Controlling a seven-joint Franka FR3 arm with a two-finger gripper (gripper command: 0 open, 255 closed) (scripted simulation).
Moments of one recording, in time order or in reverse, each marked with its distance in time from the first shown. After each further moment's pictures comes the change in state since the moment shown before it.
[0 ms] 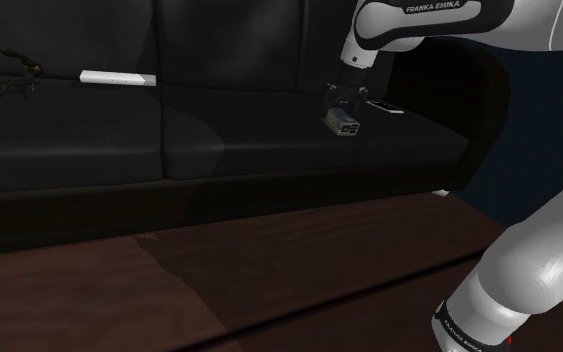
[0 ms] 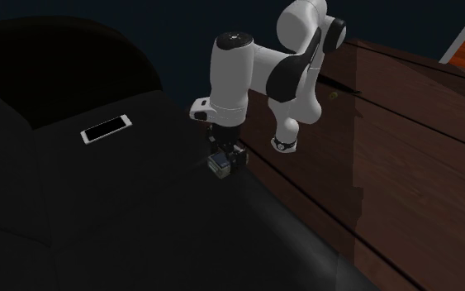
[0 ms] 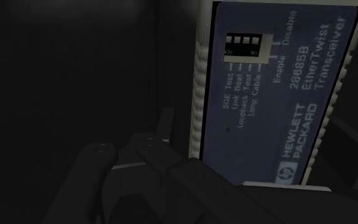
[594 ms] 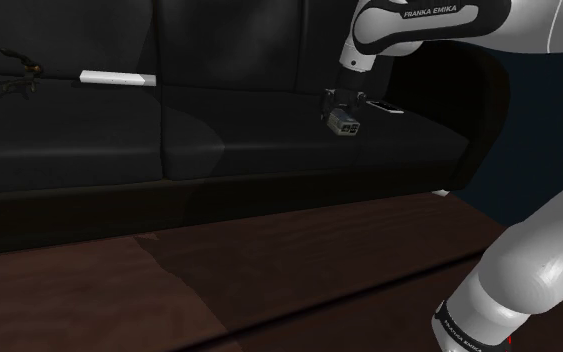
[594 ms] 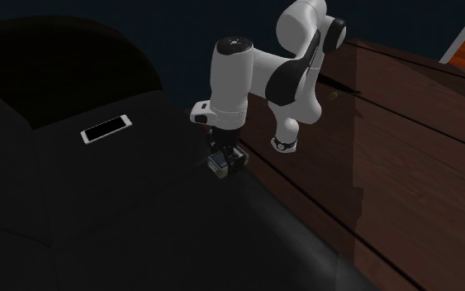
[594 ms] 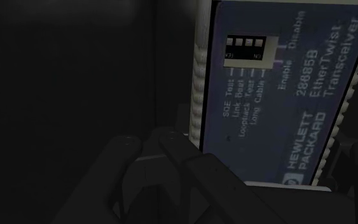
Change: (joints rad) arm 0.000 0.001 0.000 -0.023 -0.001 0.028 0.001
